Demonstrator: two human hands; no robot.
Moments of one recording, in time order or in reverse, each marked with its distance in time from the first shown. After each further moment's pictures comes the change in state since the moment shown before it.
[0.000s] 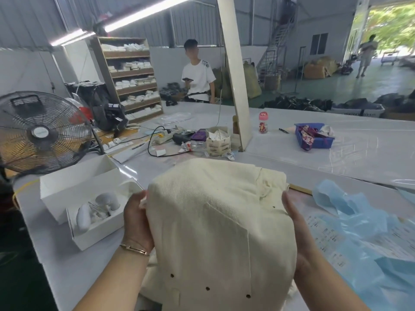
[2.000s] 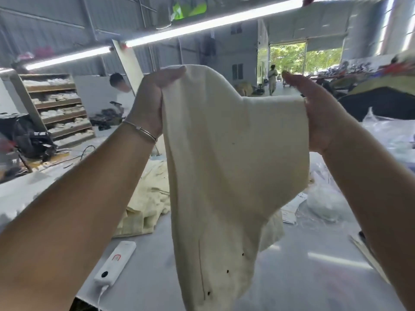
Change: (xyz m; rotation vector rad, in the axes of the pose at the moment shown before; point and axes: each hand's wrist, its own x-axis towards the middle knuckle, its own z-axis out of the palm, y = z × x) left_hand -0.364 -0.049 0.511 0.342 -0.473 0.281; right_hand -0.614 -0.163 0.036 -0.772 -0.008 -0.539
